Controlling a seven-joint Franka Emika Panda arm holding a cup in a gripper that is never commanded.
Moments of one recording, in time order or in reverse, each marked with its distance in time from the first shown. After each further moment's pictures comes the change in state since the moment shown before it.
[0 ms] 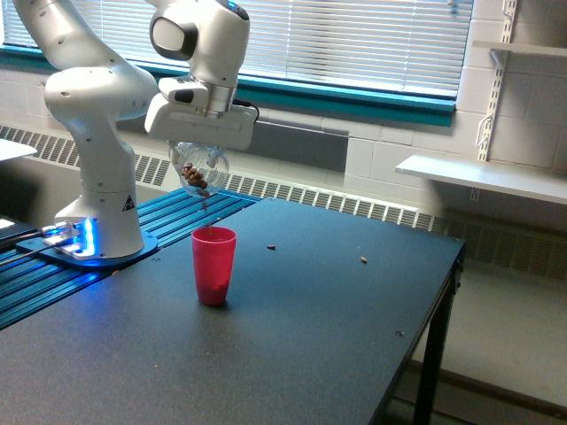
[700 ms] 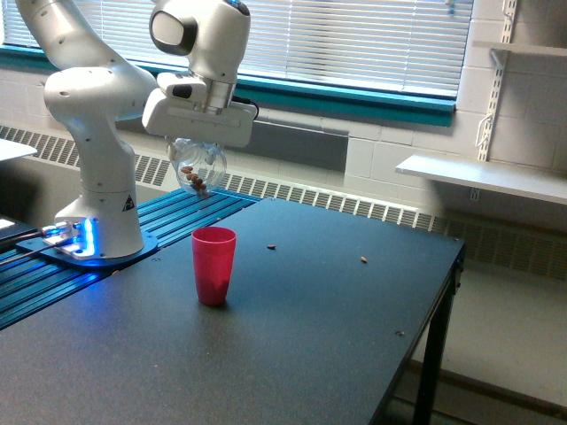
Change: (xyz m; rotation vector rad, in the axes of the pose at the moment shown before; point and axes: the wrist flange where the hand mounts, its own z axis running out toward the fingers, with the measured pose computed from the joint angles) arm 0.011 0.000 -0.008 -0.019 0.004 0.020
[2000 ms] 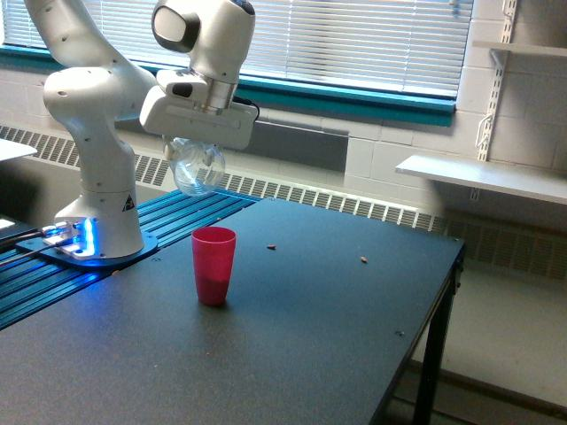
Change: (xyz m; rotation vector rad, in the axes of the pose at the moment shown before) arm 0.025 -0.013 -0.006 -0.015 0.020 -0.013
